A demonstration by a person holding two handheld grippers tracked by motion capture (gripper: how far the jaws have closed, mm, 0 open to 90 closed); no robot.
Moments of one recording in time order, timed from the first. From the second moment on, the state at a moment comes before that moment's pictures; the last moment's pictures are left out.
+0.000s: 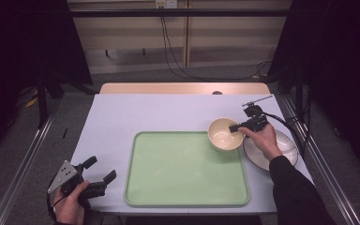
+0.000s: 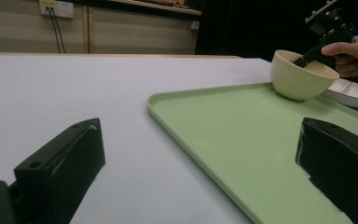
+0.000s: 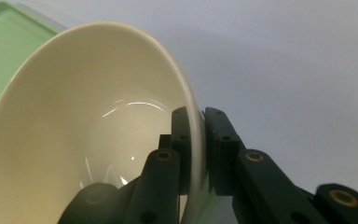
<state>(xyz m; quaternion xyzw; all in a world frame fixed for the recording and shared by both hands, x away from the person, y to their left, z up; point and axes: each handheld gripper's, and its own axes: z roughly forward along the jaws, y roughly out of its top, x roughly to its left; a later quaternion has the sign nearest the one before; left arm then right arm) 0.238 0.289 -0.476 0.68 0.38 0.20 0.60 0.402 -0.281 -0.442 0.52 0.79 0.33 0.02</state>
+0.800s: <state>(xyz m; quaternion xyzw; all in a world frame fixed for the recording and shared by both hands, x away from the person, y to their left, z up) 0.238 0.289 -0.476 0.68 0.38 0.20 0.60 0.403 -0.281 -0.454 0.53 0.78 0.32 0.02</state>
